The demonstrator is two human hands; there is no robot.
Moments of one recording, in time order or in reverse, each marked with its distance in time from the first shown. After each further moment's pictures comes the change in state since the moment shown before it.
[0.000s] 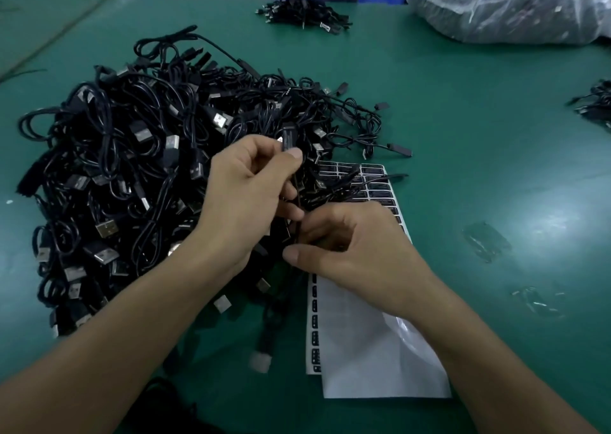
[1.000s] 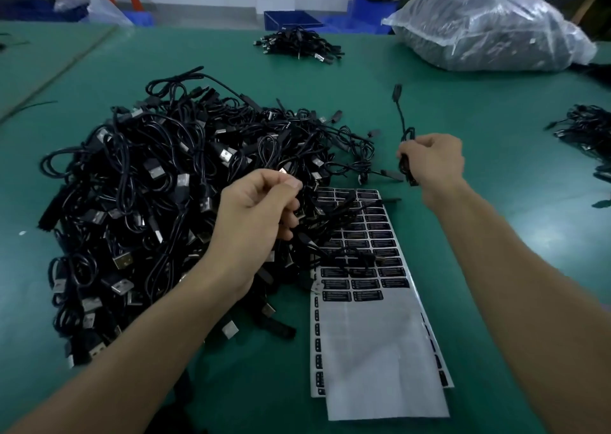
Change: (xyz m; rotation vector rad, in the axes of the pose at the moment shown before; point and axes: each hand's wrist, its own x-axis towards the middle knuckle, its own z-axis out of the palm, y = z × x) left_hand 0.005 0.000 -0.004 -0.007 -0.030 -0.059; right_hand 0.108 0.035 -0.105 0.024 0.764 0.439
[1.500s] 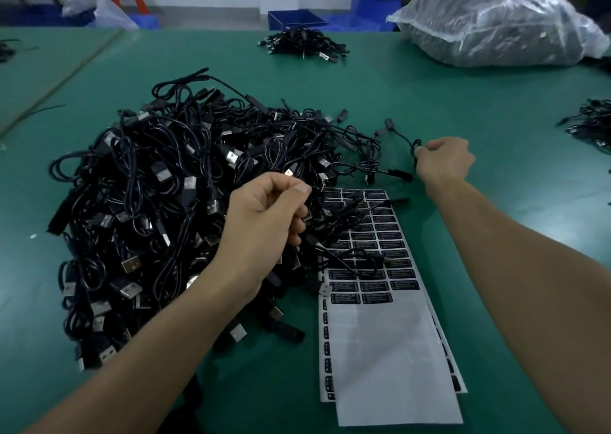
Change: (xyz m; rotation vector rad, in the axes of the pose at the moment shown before) left_hand -0.002 -0.001 0.003 0.027 -0.007 0.034; right_hand 0.049 0.029 0.014 -0.188 0.175 0.034
